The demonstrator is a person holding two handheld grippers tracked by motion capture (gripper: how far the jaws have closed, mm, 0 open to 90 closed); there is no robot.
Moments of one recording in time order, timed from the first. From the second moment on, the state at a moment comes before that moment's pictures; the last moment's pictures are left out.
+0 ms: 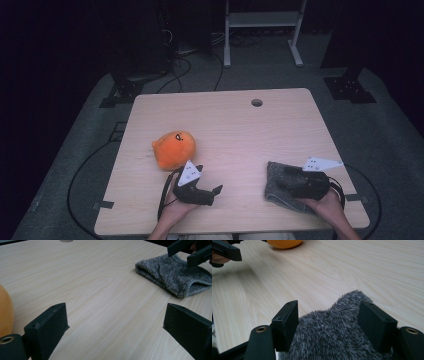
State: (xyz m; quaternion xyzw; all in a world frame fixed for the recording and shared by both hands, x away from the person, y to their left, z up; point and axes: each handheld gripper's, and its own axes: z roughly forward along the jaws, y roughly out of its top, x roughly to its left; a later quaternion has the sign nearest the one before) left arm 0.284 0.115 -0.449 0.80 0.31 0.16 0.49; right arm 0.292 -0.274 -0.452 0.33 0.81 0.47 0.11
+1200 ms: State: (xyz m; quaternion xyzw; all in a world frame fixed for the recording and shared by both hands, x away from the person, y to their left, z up) left arm 0.369 0.229 -0.438 0.74 0.45 0.22 0.45; right arm 0.293 -0.276 -0.450 0.34 0.80 0.49 0.10
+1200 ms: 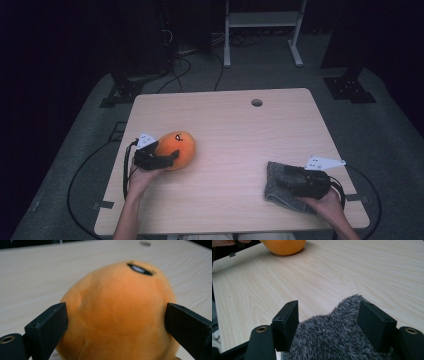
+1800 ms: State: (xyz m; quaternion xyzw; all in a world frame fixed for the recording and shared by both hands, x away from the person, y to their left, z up) left arm 0.352 0.229 -0.440 0.71 0.44 0.25 0.48; right arm 0.292 -0.280 -0.449 0.34 0.79 0.50 0.10
